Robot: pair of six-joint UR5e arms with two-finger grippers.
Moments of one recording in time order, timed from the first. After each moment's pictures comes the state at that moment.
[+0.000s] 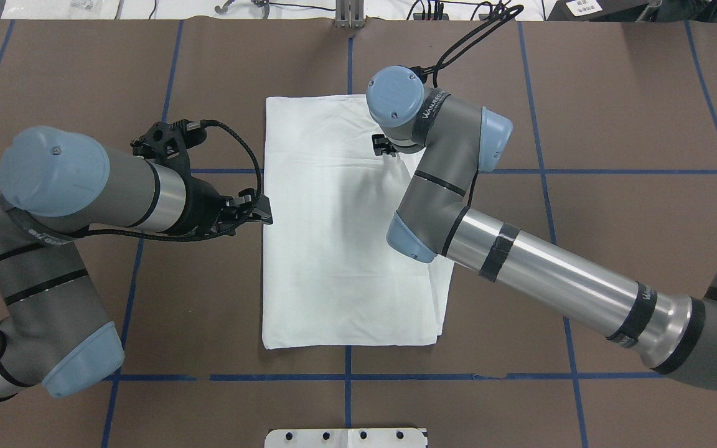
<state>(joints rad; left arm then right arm) -0.60 -1.96 -1.97 -1.93 -1.91 -1.46 0.66 -0.68 1.16 -1.46 1.63 0.95</state>
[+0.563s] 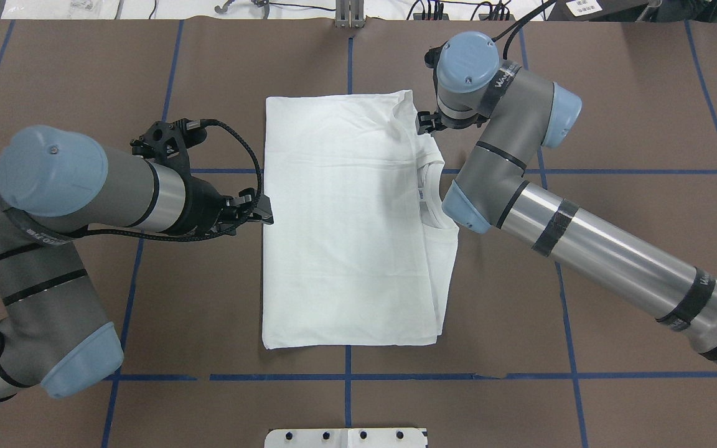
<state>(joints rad) -0.60 -1.96 -1.98 -1.93 -1.91 -1.46 0.76 -0.78 1.26 -1.41 1.74 0.86</state>
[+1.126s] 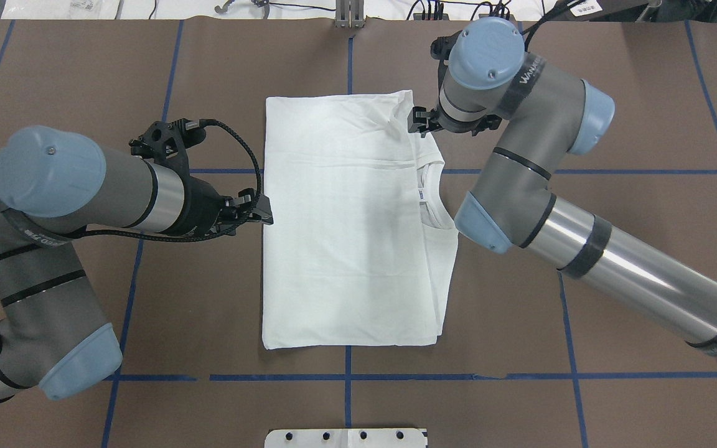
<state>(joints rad) -0.60 -1.96 -1.99 -1.93 -1.91 -1.46 0.71 -0.94 1.63 -1.49 1.80 1.15</state>
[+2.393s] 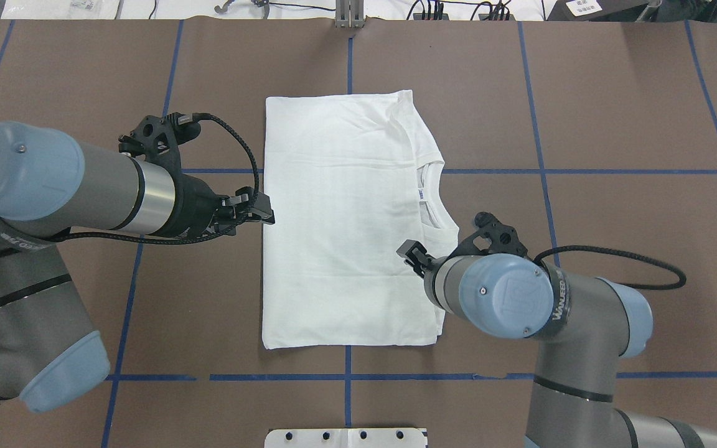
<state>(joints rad) -0.60 -1.95 -2.05 -1.90 -1.91 -1.46 0.29 -1.19 1.99 -1.49 1.50 2.16</state>
